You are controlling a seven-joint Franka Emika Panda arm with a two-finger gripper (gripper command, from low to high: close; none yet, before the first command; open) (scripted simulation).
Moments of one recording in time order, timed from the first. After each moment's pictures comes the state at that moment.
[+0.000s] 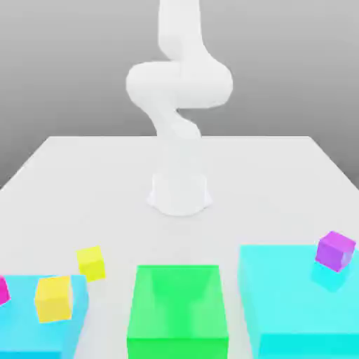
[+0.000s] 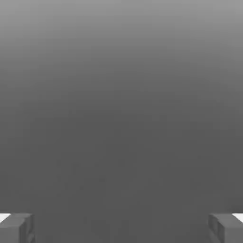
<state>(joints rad) -0.01 -0.73 -0.04 -2.36 -0.03 2.35 0.73</state>
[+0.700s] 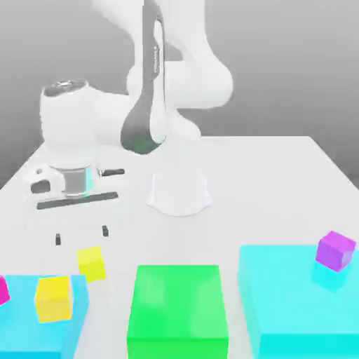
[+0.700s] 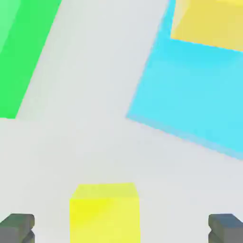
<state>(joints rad) -0.11 0.04 -0.44 -2.88 0.09 2.92 -0.23</state>
